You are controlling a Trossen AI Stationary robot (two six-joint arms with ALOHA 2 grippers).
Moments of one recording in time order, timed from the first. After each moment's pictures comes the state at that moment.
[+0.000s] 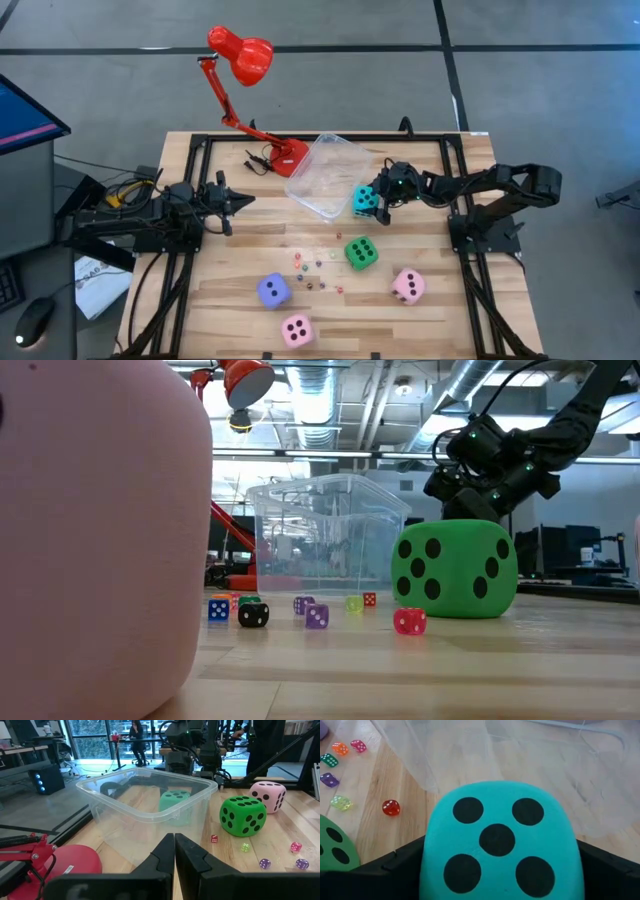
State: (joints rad) left arm 0.18 0.23 0.10 0.03 -0.07 0.05; right arm -0.38 1.42 0.42 0.33 -0.21 -0.08
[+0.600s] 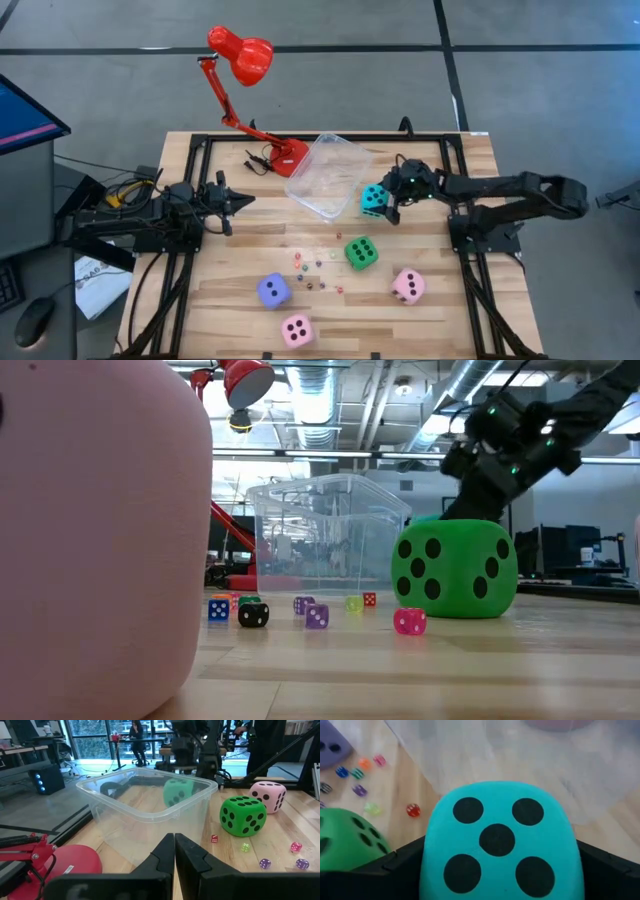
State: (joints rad) left arm 0.18 0.23 0.10 0.03 -0.07 0.05; right arm -0.38 1.13 0.42 0.07 -0.21 0.00
